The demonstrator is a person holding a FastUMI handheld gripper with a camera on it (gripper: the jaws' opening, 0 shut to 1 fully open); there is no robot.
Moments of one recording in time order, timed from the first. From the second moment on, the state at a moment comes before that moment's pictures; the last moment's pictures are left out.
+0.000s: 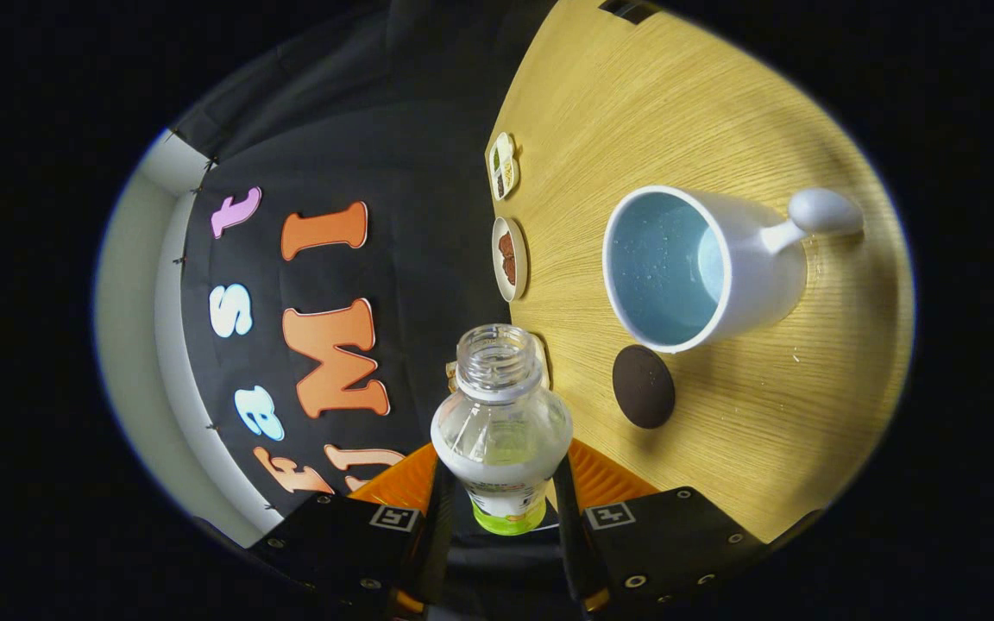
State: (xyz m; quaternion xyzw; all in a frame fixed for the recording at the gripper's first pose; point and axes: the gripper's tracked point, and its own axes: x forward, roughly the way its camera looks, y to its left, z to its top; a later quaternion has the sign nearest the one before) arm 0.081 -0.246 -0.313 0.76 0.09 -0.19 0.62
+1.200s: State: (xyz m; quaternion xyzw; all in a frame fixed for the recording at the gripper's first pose) arm 0.088 -0.250 -0.304 0.80 0.08 -0.20 0.57
